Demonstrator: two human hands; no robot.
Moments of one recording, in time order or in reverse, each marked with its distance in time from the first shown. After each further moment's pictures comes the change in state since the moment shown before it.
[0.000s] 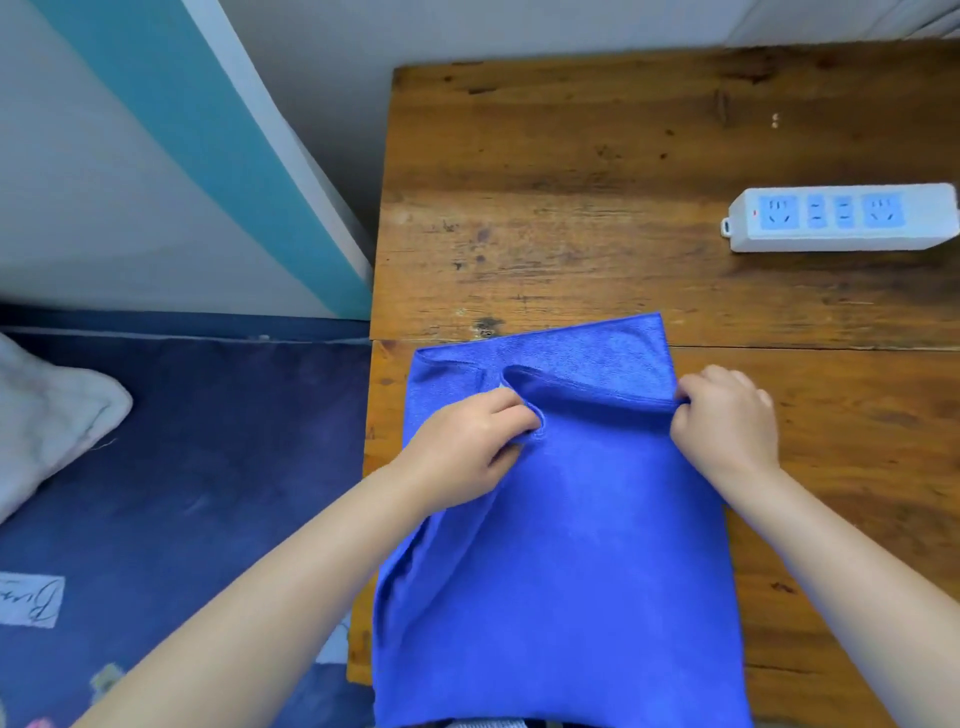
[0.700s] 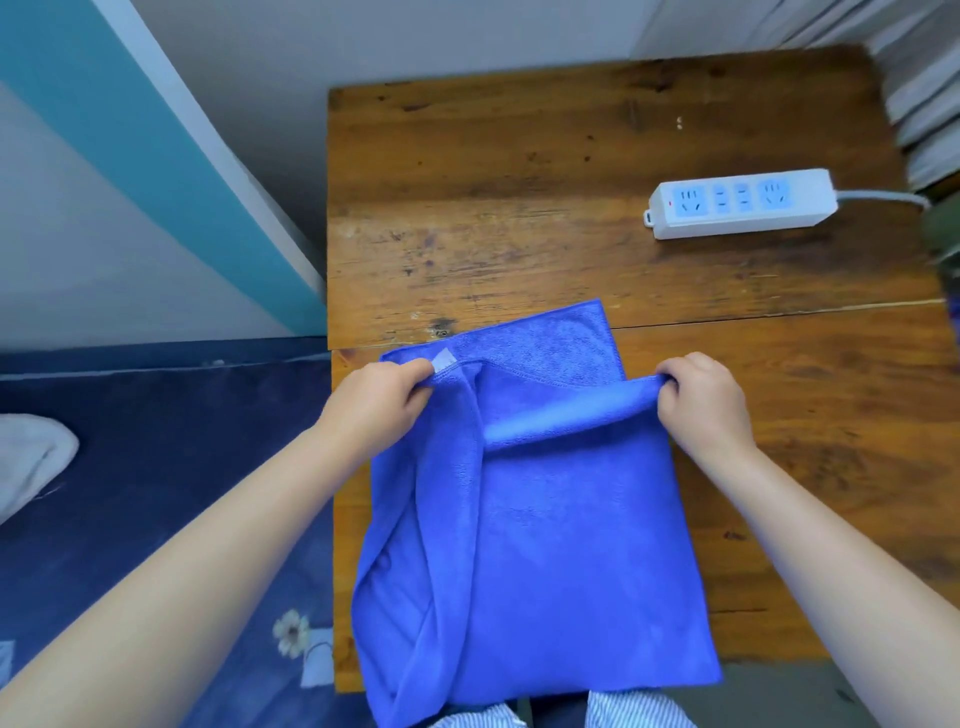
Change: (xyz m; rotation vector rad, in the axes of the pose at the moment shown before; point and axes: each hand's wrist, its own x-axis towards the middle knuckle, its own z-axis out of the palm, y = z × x) left_hand 0.012 -0.037 -0.012 0.236 -0.008 -0.301; right_hand -0.016 0.028 -0.008 0.212 0.107 0.063
